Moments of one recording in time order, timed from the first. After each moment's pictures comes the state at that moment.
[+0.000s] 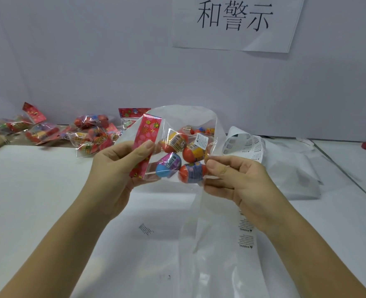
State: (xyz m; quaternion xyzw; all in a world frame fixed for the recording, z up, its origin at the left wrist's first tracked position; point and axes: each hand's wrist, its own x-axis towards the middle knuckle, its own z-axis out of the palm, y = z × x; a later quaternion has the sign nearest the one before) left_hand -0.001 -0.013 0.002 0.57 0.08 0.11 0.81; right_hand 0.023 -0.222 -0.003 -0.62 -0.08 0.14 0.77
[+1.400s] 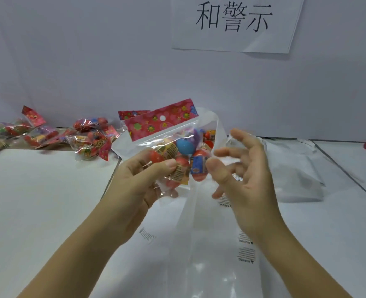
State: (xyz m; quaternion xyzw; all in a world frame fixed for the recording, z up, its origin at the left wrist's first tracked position) left_hand -0.018 -0.035 0.005 0.58 0.01 0.02 0.81; right_hand 0.005 -0.211 -0.006 -0.72 -0.16 -0.10 0.67
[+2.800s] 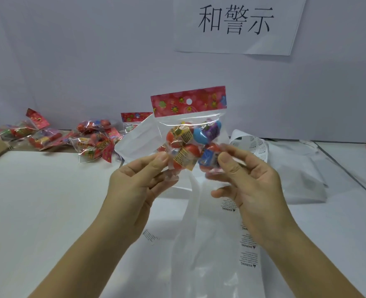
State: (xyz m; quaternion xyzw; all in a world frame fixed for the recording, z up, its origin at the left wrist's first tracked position) left_hand -0.012 -0.039 -0.001 0.52 0.09 0.12 0.84; right_hand 0.009 -0.211 -0.003 -0.59 -0.10 -0.02 0.80
